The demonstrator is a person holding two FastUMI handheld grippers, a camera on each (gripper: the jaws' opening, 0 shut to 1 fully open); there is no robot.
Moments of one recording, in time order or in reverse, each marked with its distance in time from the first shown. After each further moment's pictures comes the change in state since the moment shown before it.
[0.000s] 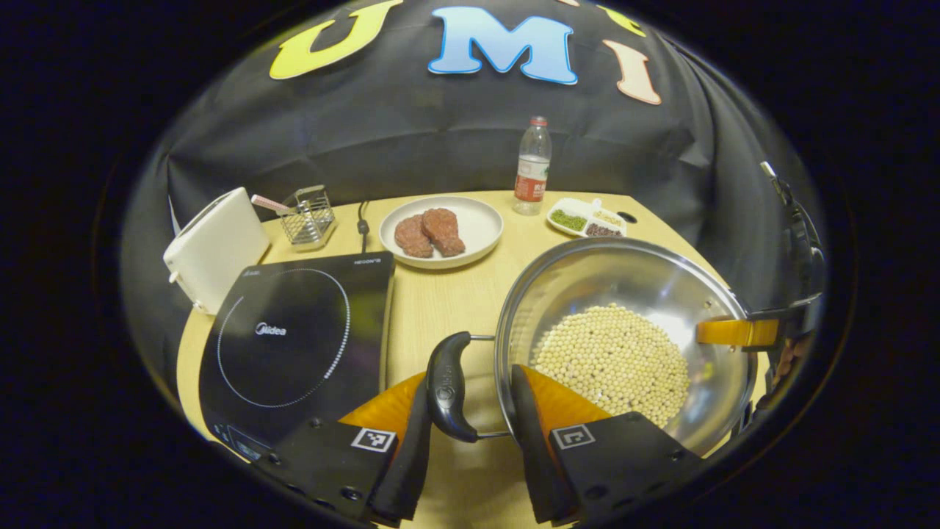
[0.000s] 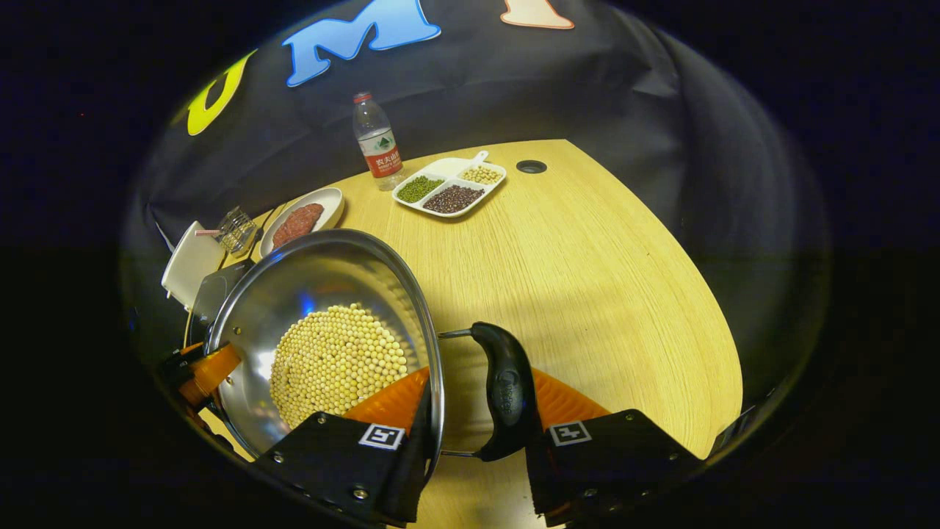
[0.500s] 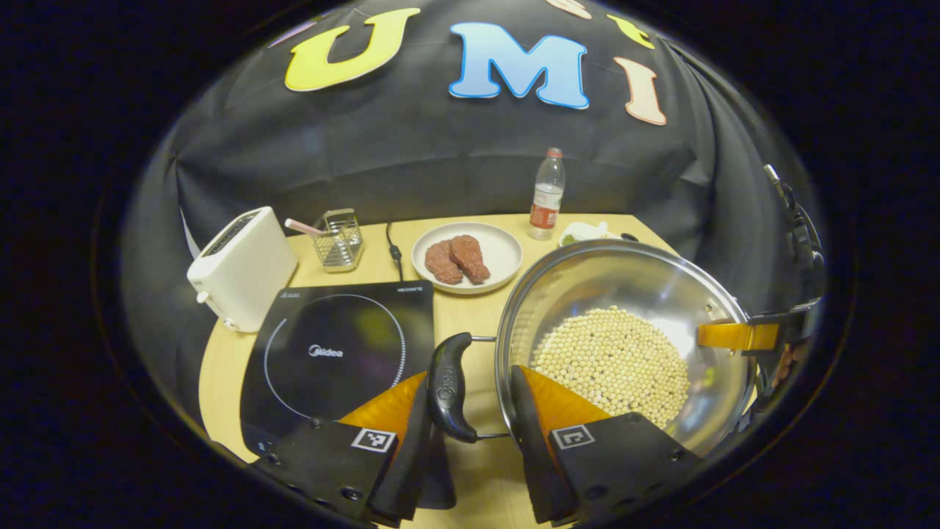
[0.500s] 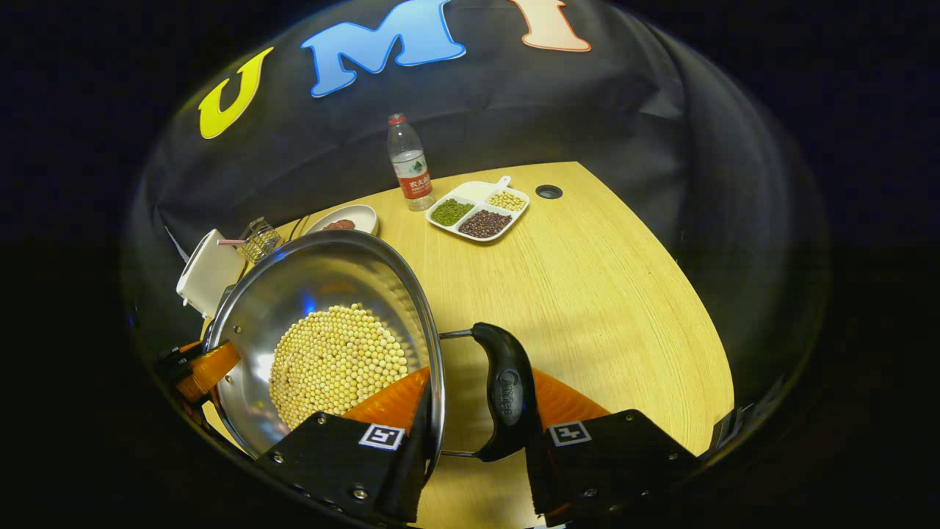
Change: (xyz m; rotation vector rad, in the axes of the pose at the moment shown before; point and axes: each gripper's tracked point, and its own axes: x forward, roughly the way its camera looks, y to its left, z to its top) left arm -0.049 0.047 0.035 -0.004 -0.049 0.020; right arm -0.042 0.052 0.021 -0.009 -0.046 0.013
